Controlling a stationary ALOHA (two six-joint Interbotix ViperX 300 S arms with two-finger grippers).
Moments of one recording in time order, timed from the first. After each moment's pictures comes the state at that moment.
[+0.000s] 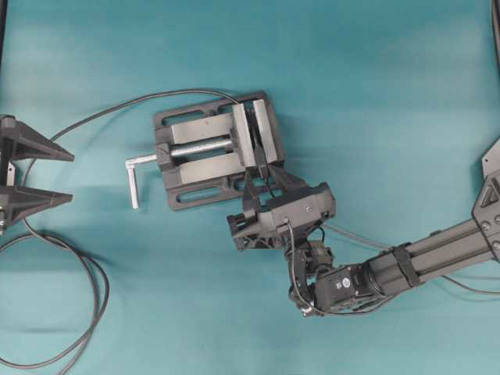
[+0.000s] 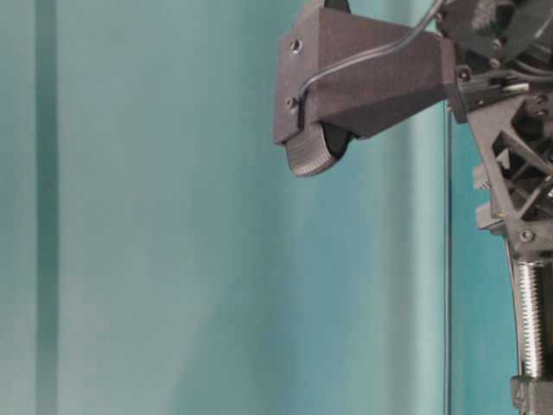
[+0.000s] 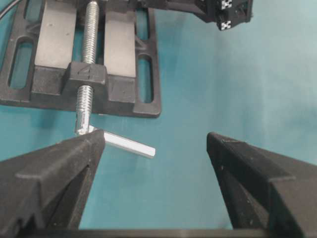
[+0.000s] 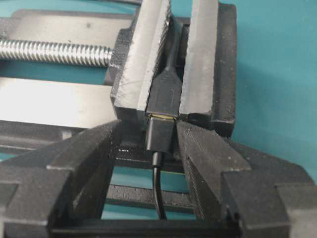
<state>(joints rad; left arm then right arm) 0.00 -1.17 1.41 -0.08 0.18 -0.20 0.39 0.59 0.25 1.84 -1.43 -0.68</state>
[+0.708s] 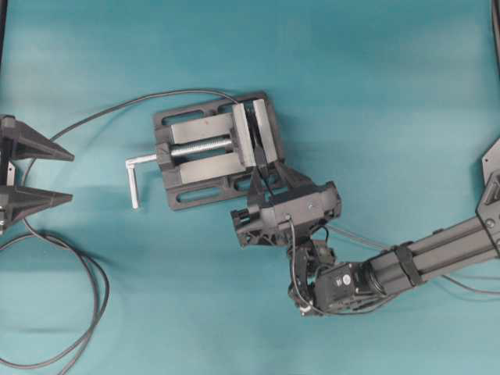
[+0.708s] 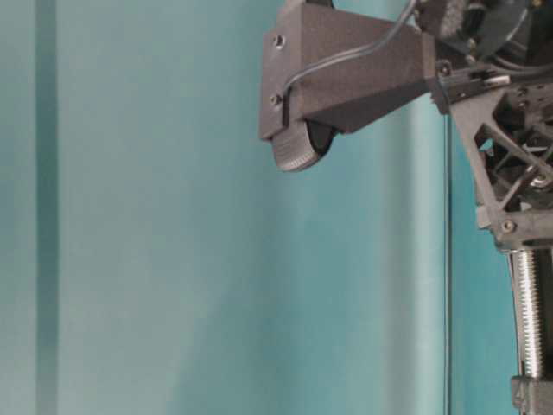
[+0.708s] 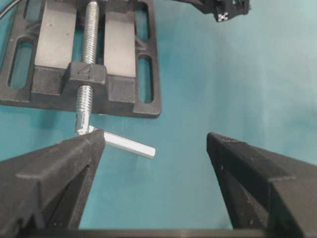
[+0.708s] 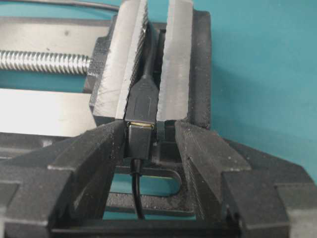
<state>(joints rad) 0.00 -1.17 1.41 -0.08 0.18 -0.20 0.39 0.57 0.24 1.89 -1.47 -0.72</state>
